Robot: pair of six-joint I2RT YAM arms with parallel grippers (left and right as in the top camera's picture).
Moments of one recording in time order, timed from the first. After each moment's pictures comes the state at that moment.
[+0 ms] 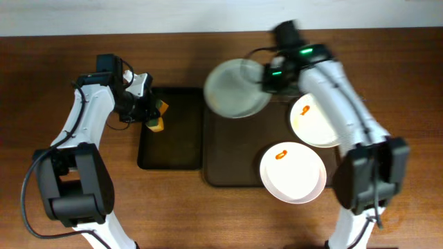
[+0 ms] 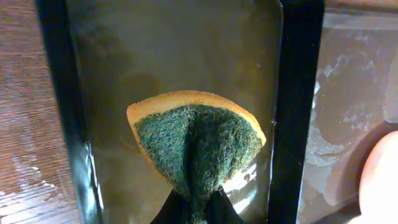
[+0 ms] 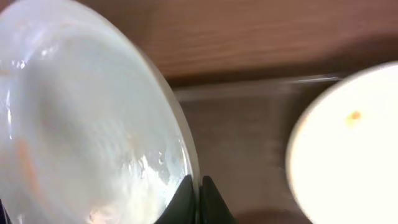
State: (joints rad) left arm 0.07 1.96 1.52 -0.95 0.43 0.05; right arm 0.17 2.01 1.87 -1.09 -0.14 0.39
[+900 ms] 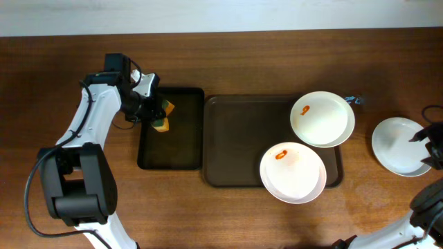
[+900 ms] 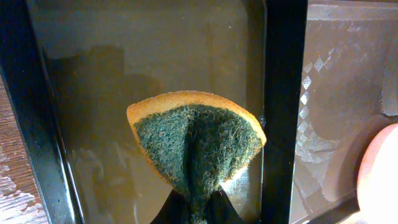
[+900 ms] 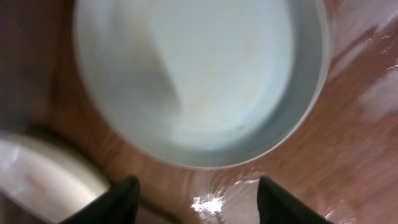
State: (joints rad) left arm 0.03 1.96 1.52 -0.95 0.43 0.05; right arm -0.83 1.94 1.63 -1.24 -0.25 0.26
